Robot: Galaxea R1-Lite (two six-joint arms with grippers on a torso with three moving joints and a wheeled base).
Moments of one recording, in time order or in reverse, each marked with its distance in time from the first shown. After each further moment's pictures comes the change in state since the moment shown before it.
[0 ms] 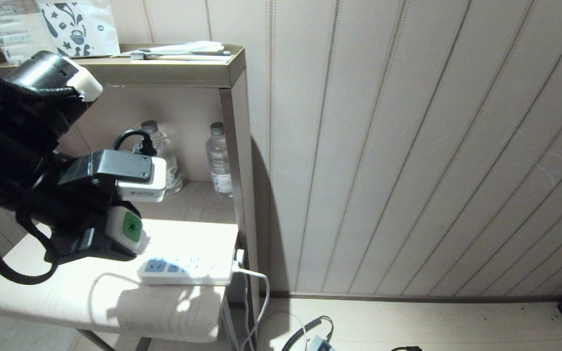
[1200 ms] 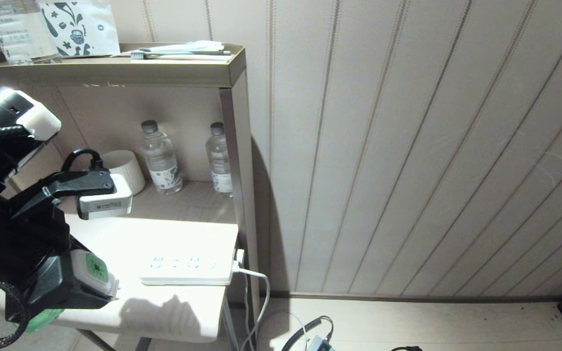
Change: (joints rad) left arm -0.013 -0.165 0.231 -0.013 -0.006 -0.491; right arm 0.000 0.000 0.000 0.000 0.000 0.000
